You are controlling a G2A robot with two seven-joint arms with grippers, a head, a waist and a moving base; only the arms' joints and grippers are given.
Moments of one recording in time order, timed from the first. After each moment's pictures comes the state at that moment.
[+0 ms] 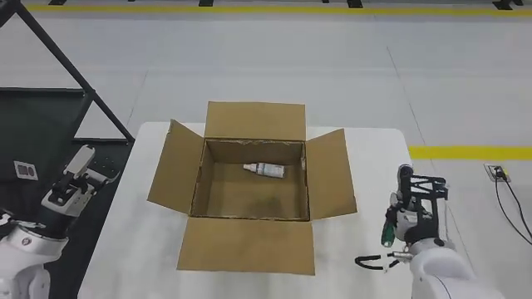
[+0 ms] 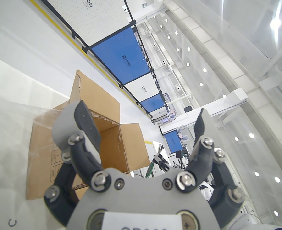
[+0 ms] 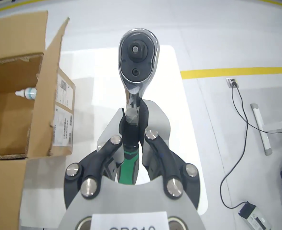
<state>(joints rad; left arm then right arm) 1.42 -1.06 -1.96 -1.98 -0.31 -0.10 -0.52 -1.37 -1.56 1.61 -2.24 -1.58 0.03 1.00</state>
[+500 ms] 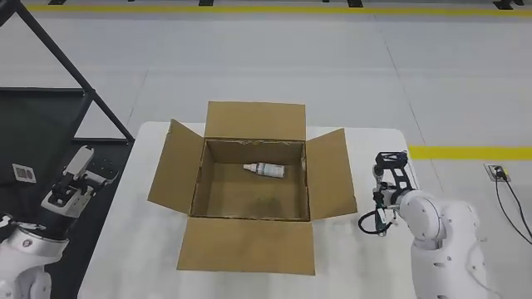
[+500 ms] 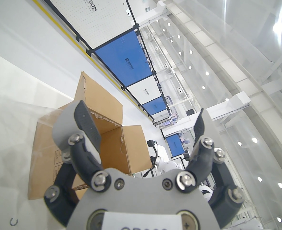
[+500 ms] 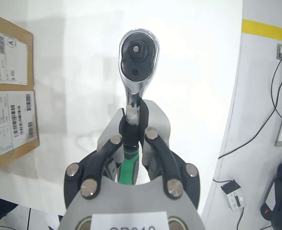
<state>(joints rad) 1.44 -1.06 -1.96 -1.99 -0.31 -0.09 -0.48 -0.94 -1.51 1.72 -1.57 -1.46 -0.17 1.22</state>
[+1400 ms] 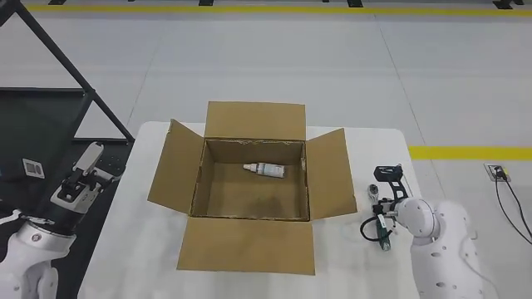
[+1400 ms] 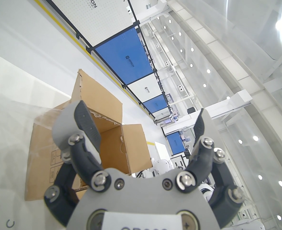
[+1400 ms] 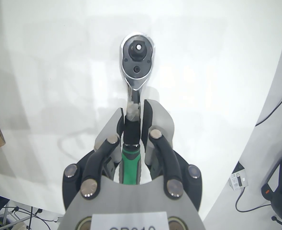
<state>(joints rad) 1.41 -1.05 -1.93 -1.99 -0.29 -0.07 -0.48 -0.91 -1.46 1.71 -1.39 -1.41 -0.17 1.23</state>
